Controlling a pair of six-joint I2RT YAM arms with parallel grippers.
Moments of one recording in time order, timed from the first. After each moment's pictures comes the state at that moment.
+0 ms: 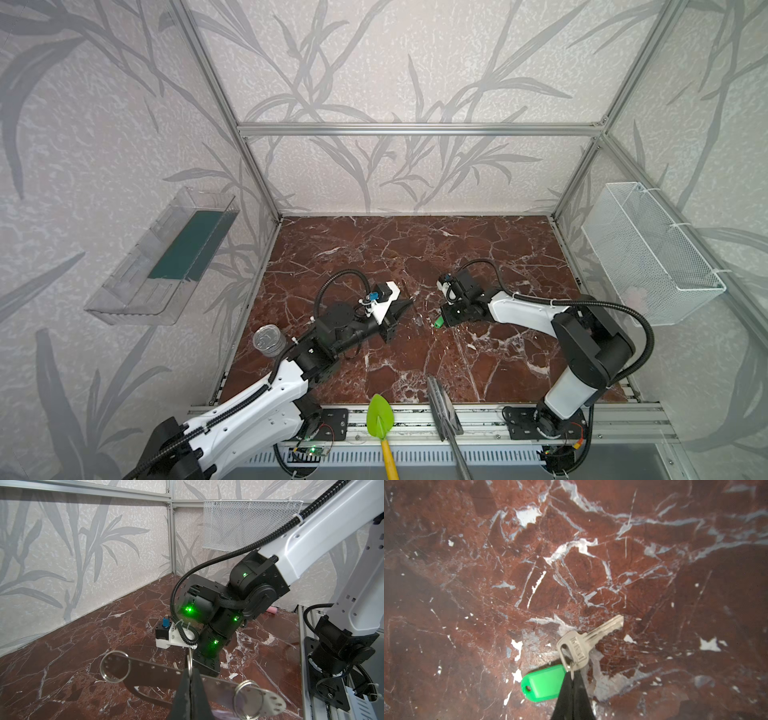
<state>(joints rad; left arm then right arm) -0.74 0.83 0.47 0.28 0.26 -0.01 0.62 1.68 0.90 -0.30 -0.10 0.23</state>
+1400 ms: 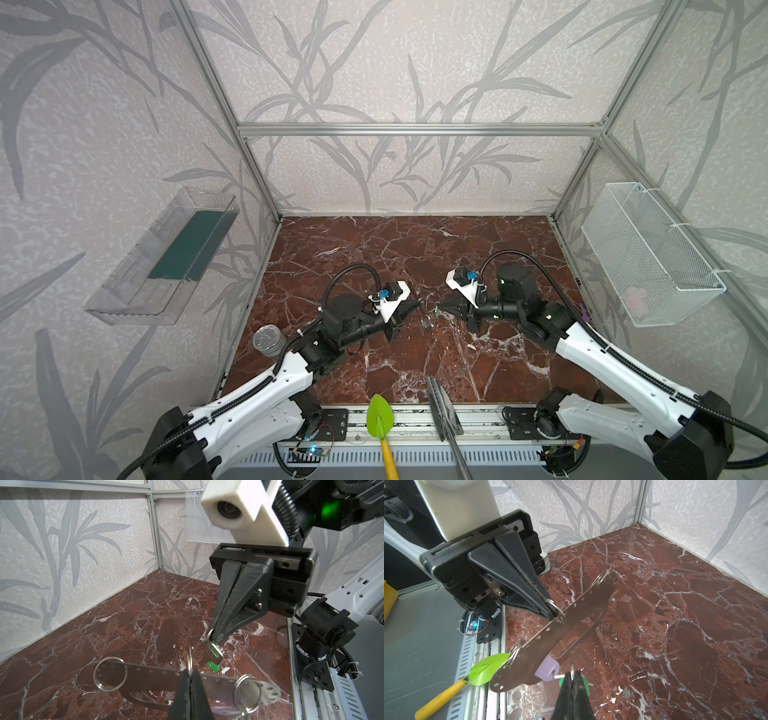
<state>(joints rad) -0.75 0.91 0.55 0.21 0.34 0.05 0.63 1.06 0.84 -0.26 -0.63 -0.16</state>
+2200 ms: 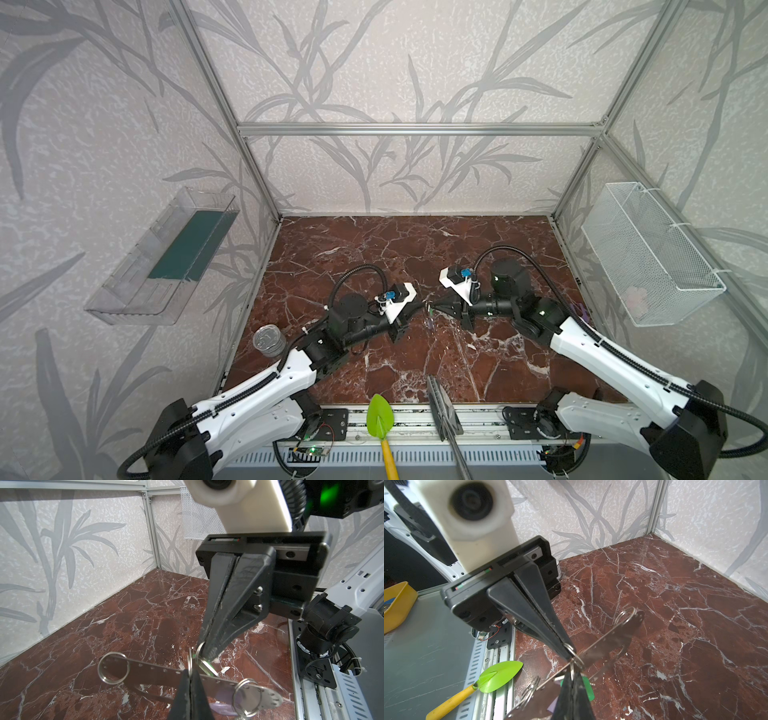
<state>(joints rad) -0.79 0.94 0.57 0.21 0.31 0.08 0.66 1.11 0.88 -0.22 -0.66 -0.15</state>
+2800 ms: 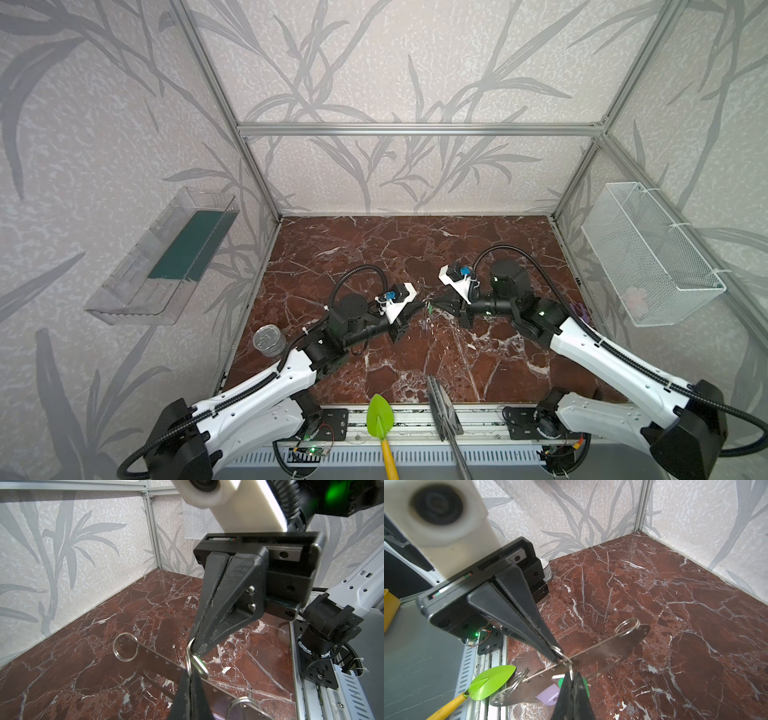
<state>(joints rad) -0.79 0.94 0.57 0.21 0.30 0.08 0.67 1.11 0.89 -0.22 -0.58 -0.11</state>
